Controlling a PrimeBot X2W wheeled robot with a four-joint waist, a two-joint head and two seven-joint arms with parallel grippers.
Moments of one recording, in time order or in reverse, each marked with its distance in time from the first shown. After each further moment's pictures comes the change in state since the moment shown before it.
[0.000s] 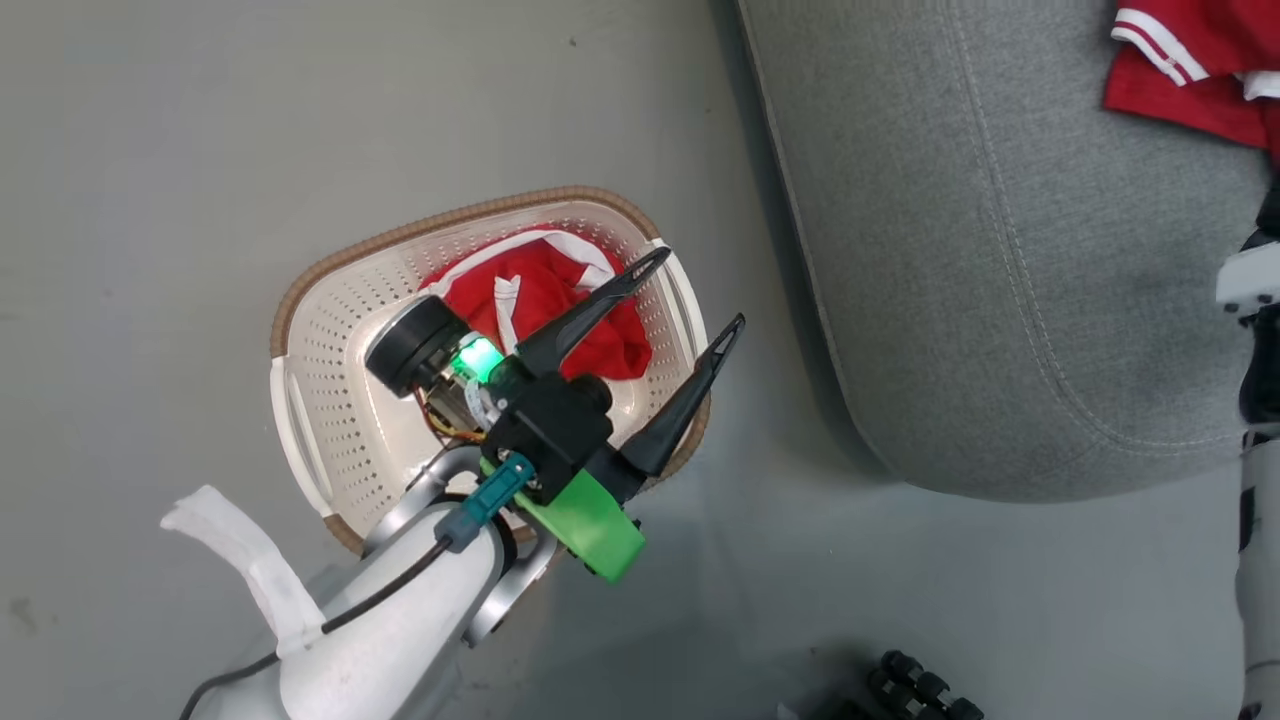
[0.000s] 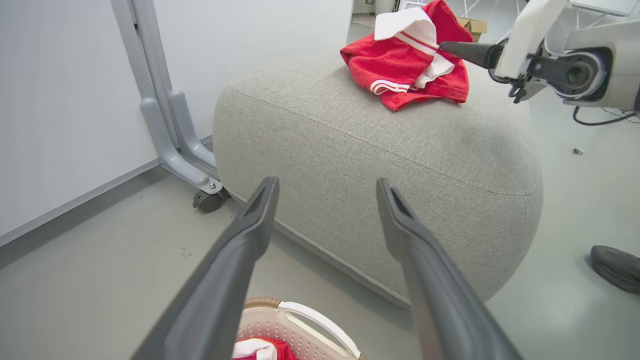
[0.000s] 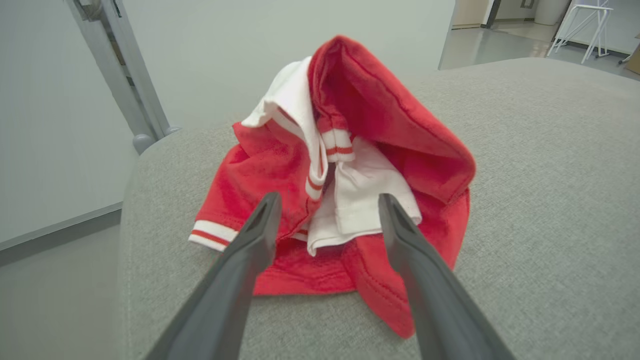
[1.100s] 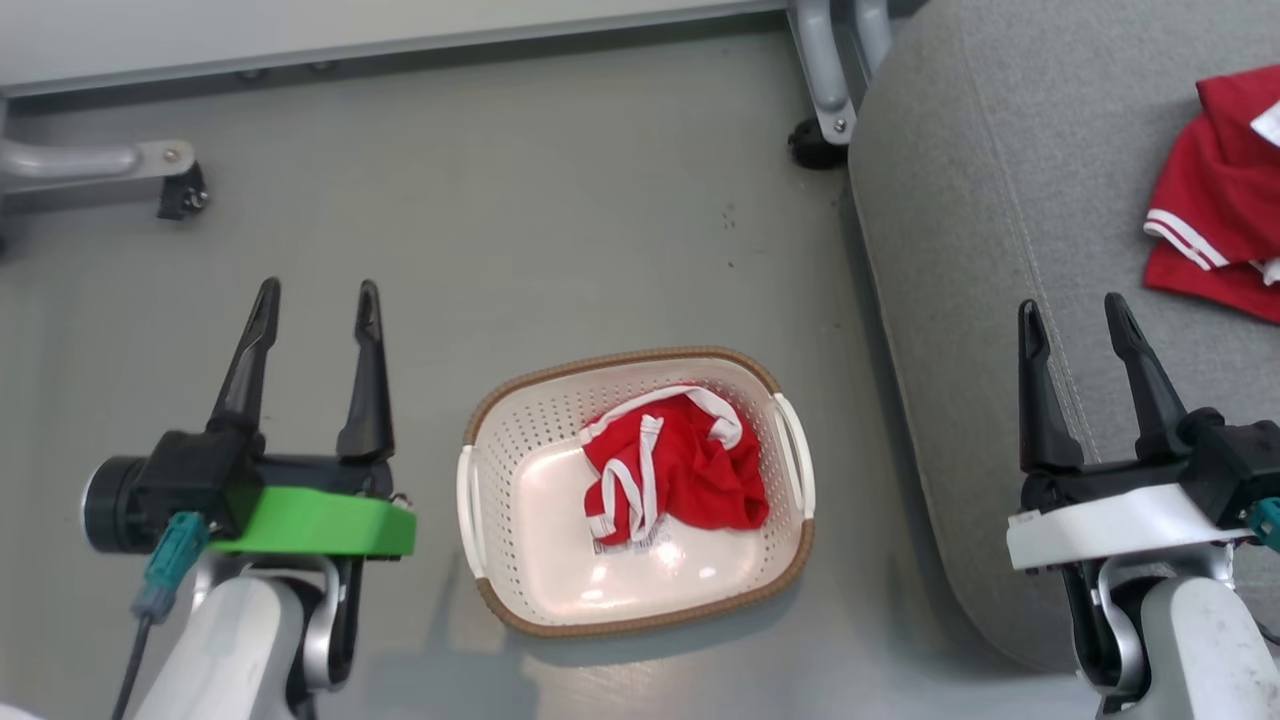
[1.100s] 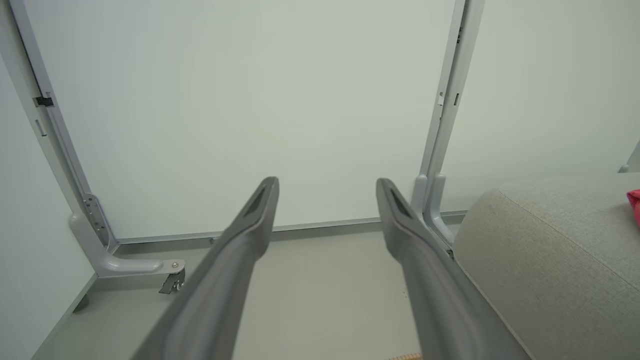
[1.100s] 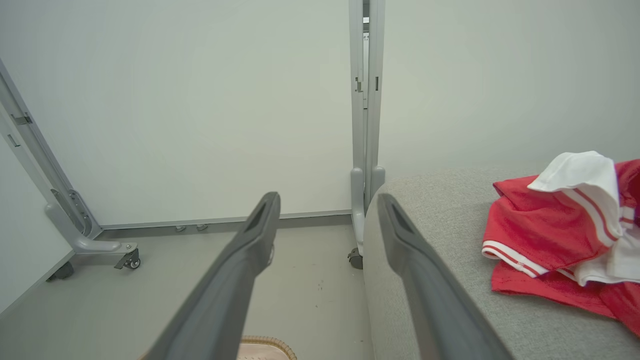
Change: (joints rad) left arm 0.308 0.013 0.441 0.001 -0.136 0.240 -0.149; right arm 0.535 0.157 0.298 -0.582 -0.137 0.000 0.062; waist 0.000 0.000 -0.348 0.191
